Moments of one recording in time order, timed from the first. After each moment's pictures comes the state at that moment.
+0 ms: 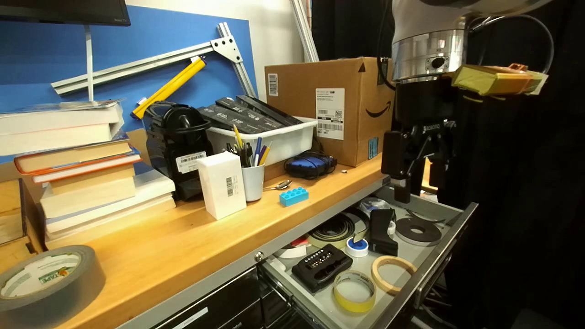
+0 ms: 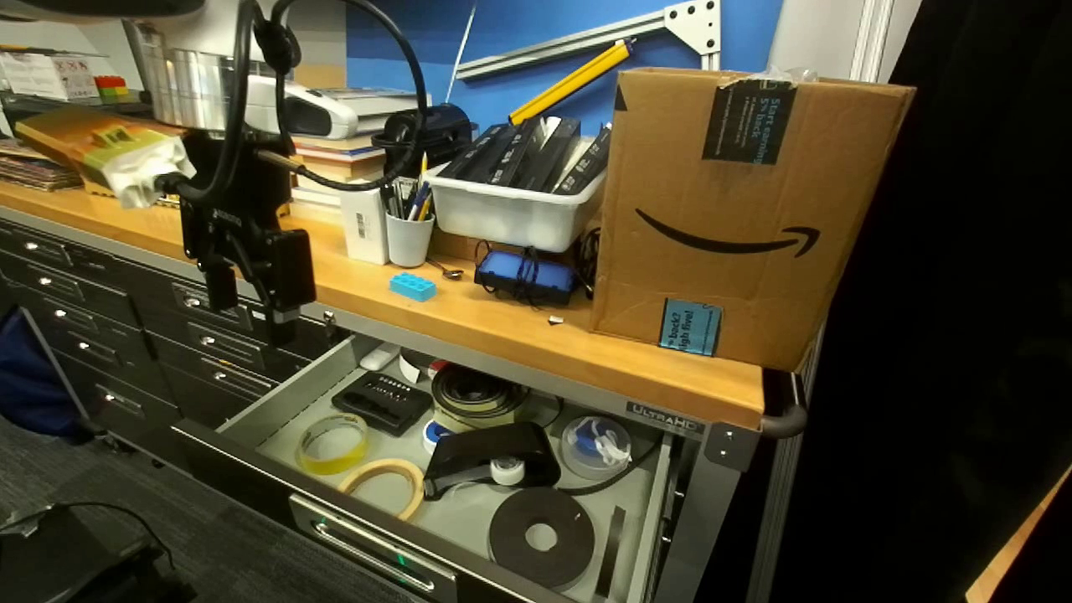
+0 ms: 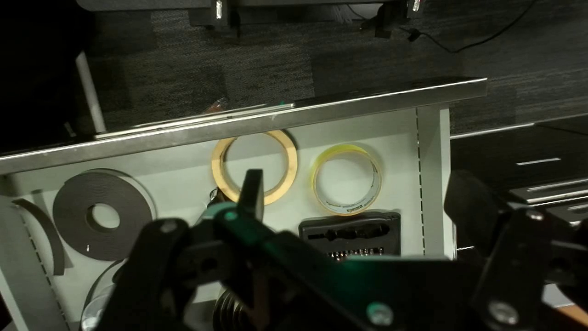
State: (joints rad) arm -0.03 -0.57 0.02 -2.59 0.02 1.90 -0.02
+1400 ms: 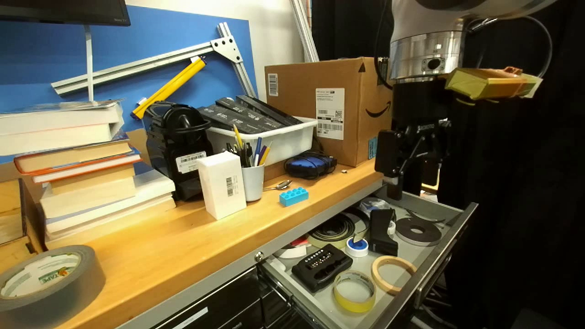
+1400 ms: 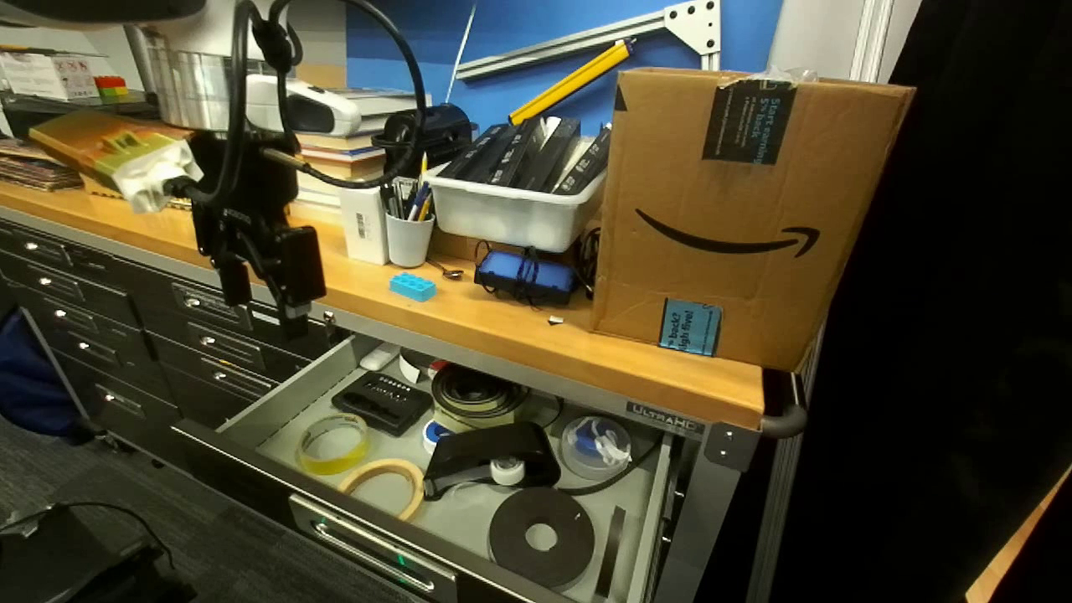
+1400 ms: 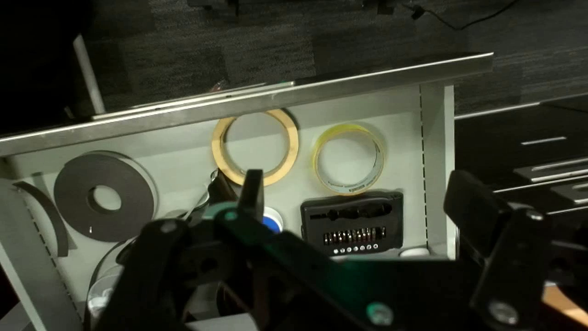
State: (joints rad) arm -0.03 -0.57 0.02 -2.60 0.02 1.96 -0.01
